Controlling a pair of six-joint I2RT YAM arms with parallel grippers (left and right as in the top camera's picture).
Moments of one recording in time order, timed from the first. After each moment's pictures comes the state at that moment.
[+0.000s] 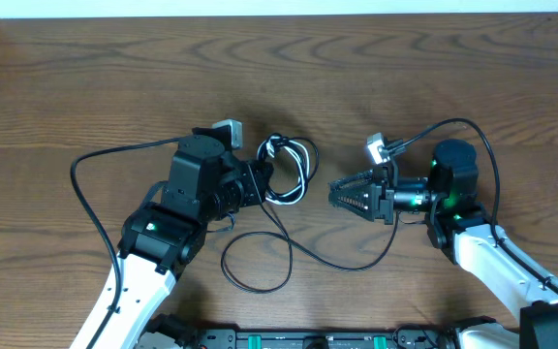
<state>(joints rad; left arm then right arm) -0.39 1.06 0.87 -0.51 0.27 -0.65 0.21 1.38 0.51 0.49 -1.27 0.50</state>
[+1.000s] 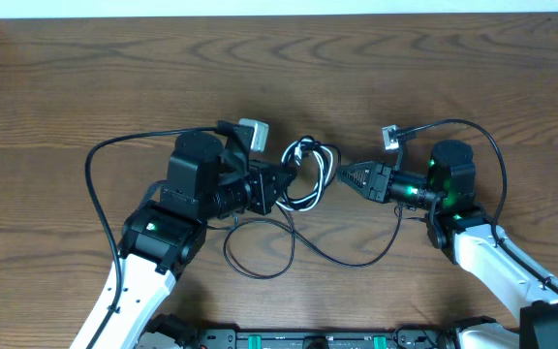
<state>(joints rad) -0.39 1.06 0.87 -0.43 0.55 -0.44 0.21 1.38 0.51 0.43 -0.92 0.80</state>
